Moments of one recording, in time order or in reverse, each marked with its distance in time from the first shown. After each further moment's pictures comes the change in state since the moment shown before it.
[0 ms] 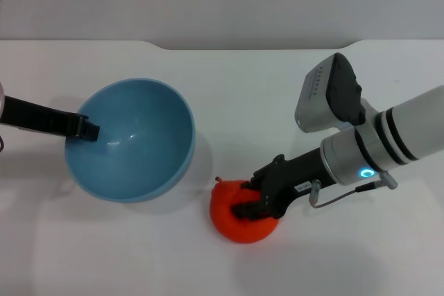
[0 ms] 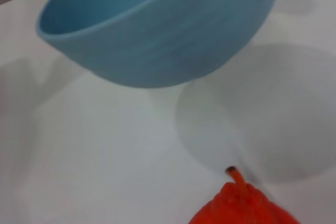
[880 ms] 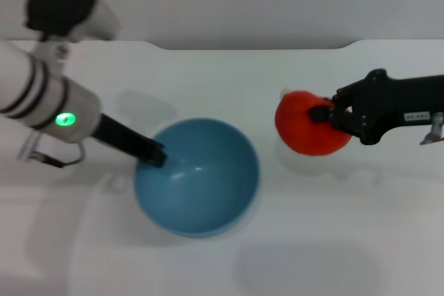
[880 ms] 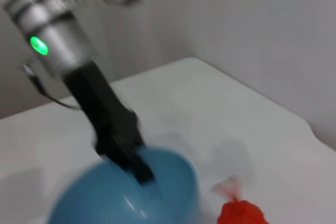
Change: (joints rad) left arm -0.166 -0.008 0.228 -0.219 0.017 -0.080 -0.019; right arm -0.339 -0.010 0.407 -0.661 0.004 -0.369 0.026
